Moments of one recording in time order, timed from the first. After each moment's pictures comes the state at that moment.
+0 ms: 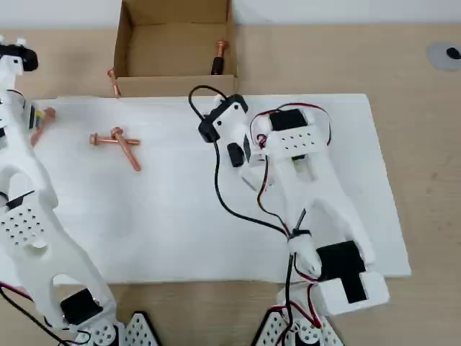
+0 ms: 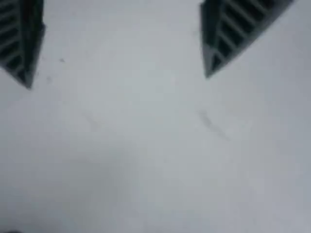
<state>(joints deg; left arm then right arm) -33.2 46.3 -35.9 57.4 -44.8 -16.9 -0.4 15.8 80.2 22.5</state>
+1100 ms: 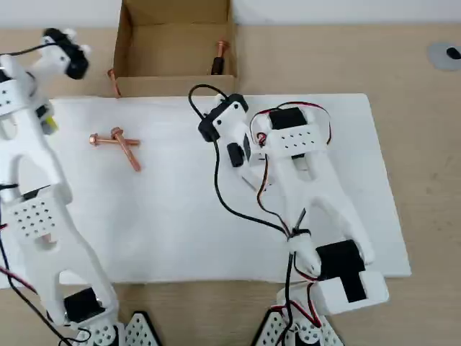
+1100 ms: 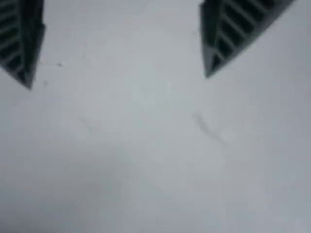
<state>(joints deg) -26.9 46.4 -69.1 100.0 -79.1 -17.0 -0.4 15.7 81.5 22.4</state>
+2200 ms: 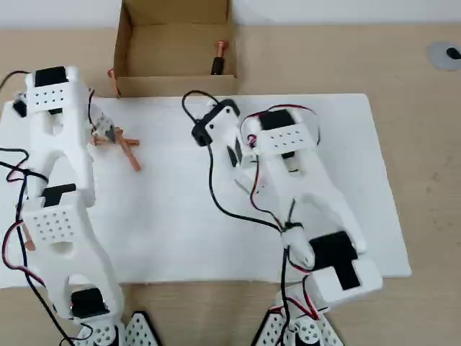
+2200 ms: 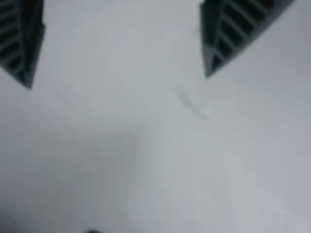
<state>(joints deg) -14.9 36.7 -33.8 96.0 32.7 -19.7 4.0 16.0 79.3 20.8</state>
